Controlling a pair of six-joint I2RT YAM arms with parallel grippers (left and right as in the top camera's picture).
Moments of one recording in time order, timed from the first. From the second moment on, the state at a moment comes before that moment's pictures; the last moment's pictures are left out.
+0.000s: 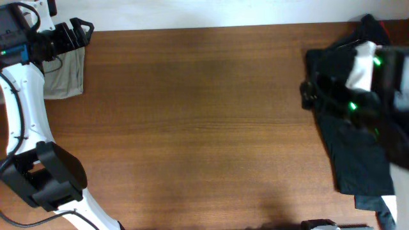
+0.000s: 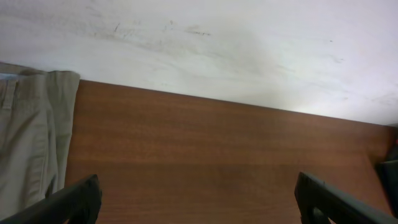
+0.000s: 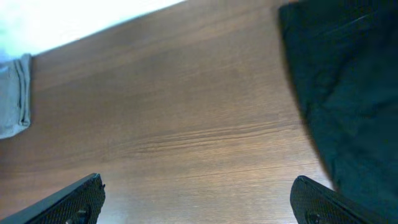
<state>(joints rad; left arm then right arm) 0.34 2.02 2.00 -0.67 0.57 -0.06 0.03 1.24 1.81 -1.37 -0.10 0.32</state>
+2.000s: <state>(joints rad) 0.34 2.02 2.00 -0.67 0.57 -0.06 0.03 0.01 0.01 -0.07 -0.02 0.41</state>
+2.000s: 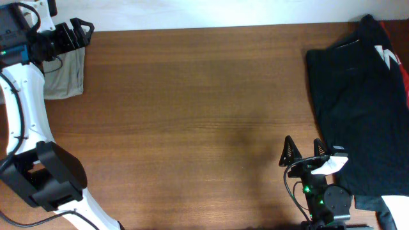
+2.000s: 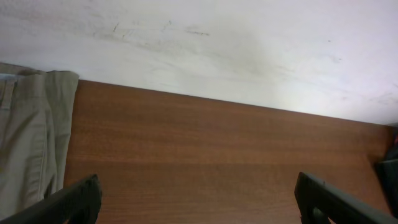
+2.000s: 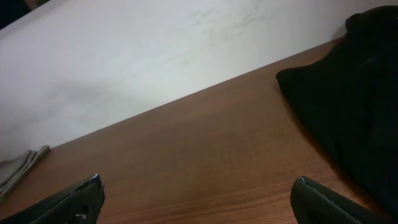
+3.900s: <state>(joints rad) 0.10 0.02 0.02 0.08 0.16 -0.06 0.03 0.01 0.01 -0.07 -0.02 0.41</state>
